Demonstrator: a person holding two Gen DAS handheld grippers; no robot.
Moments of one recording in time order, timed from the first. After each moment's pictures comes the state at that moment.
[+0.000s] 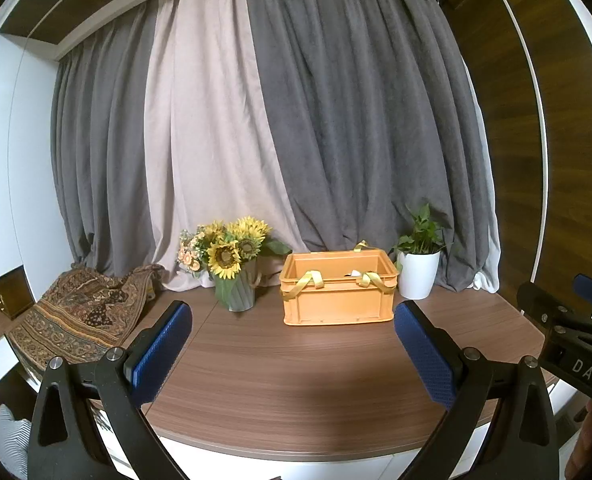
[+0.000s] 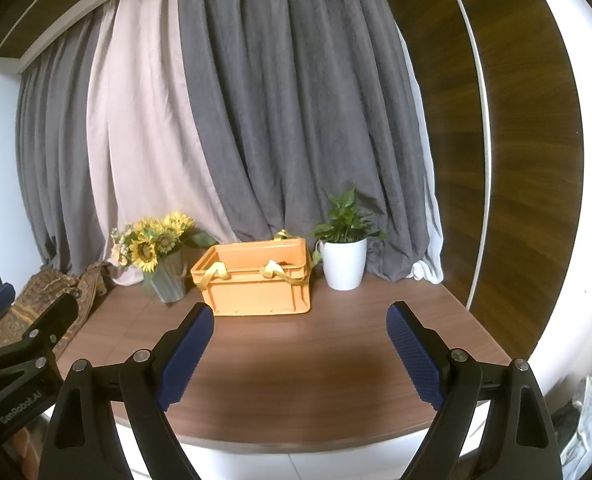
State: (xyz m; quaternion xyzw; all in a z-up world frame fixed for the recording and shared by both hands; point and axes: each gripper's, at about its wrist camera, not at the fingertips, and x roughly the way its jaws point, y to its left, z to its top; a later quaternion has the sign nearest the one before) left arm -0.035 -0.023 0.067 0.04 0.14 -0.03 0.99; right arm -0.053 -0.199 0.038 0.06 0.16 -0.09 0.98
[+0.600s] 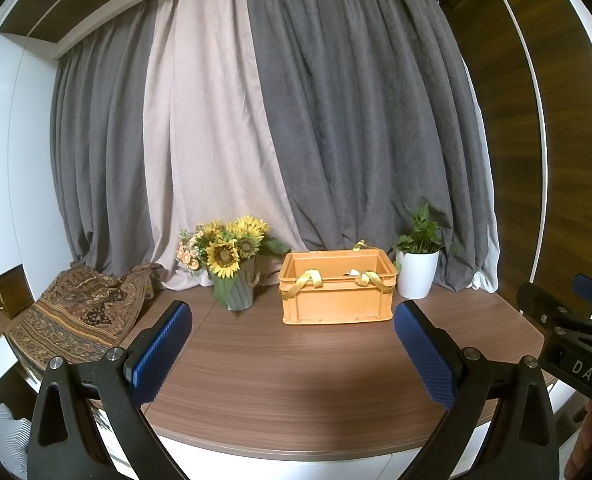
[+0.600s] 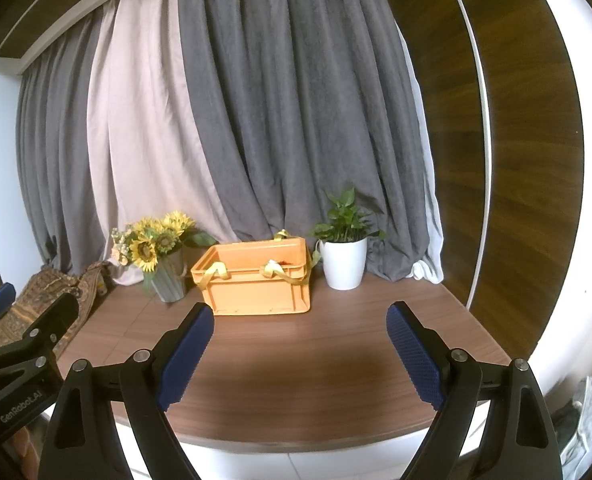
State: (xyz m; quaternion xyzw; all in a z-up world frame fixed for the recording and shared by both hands) left arm -0.036 -0.024 0.065 0.04 0.14 -0.03 0.99; right arm -0.056 -0.197 0.038 0.06 0.16 -0.09 0.98
